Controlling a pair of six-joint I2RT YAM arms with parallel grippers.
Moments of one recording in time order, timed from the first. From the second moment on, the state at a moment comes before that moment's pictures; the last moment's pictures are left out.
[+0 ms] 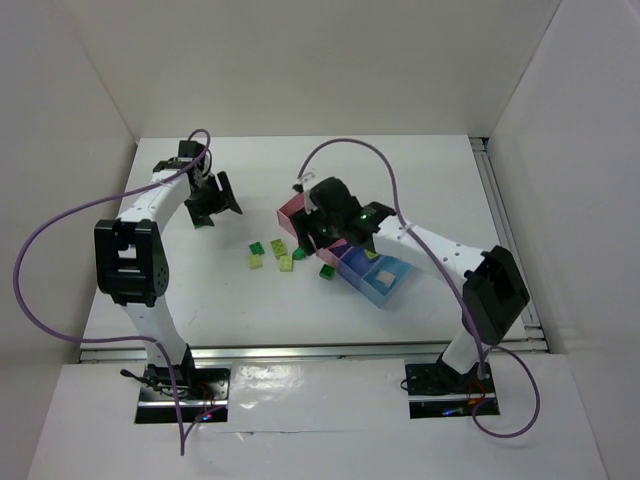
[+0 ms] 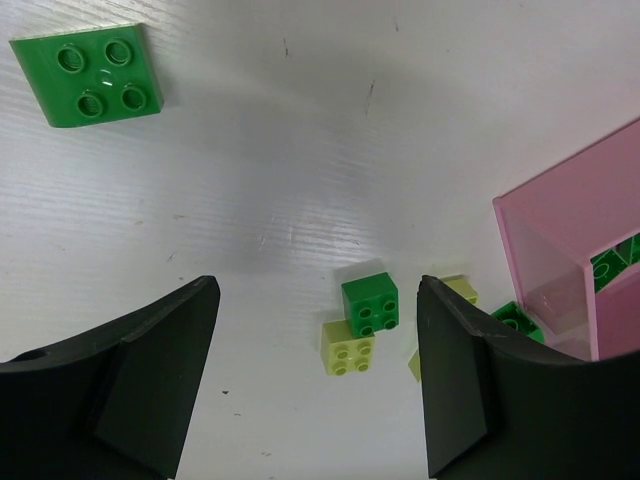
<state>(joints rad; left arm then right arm) -0.01 1.87 1.50 -0.78 0.11 -0.45 0.74 1.64 1.33 -0.44 -0.01 0.14</state>
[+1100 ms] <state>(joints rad) 0.03 1.79 1.45 -0.77 0.03 -0.51 0.93 2.11 1.51 -0.40 0.21 0.46</state>
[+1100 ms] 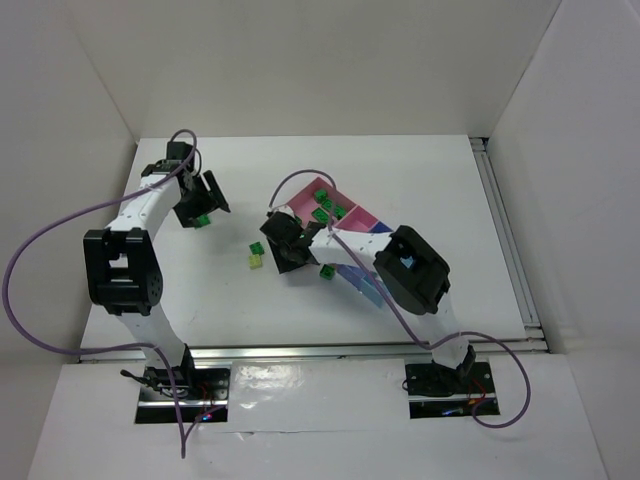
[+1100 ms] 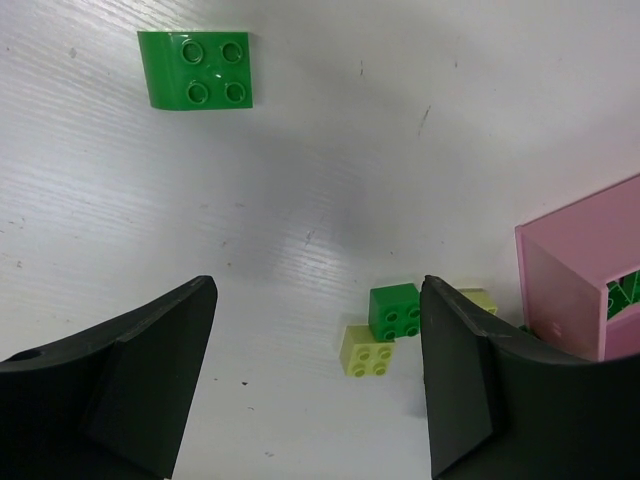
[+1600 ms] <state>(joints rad) -0.02 1.79 1.48 -0.78 0.14 -0.48 0.95 1.66 1.23 -0.33 0.36 0.46</state>
